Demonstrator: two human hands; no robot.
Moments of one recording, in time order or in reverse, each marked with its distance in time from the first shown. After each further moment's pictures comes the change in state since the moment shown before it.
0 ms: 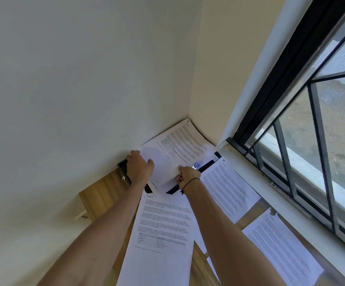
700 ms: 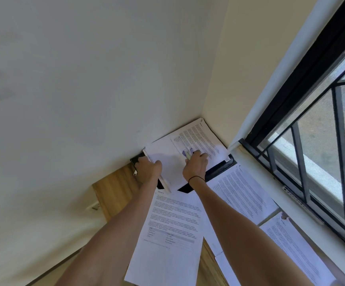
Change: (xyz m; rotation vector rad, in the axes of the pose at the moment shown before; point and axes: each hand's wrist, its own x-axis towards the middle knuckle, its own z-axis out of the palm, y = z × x) left_hand 0.021 -0.051 0.028 -0.255 0.020 -0.263; right_hand -0.002 0.010 0.015 -1.299 0.130 -0.852
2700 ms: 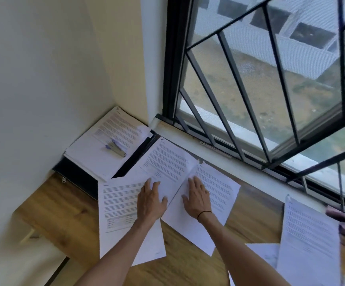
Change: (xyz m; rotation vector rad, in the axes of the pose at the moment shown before) left_hand -0.259 -0.070 0.071 0.666 -0.521 0.877; right_hand -0.191 0.259 -0.089 -0.246 -0.082 0.155
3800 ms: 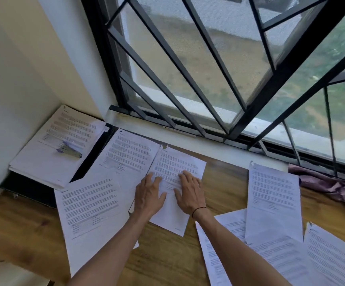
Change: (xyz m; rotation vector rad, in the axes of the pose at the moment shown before) left_hand -0.016 0.088 0.051 0.219 -0.111 0.280; right_hand -0.054 0.088 -0.008 0.037 0.148 0.021
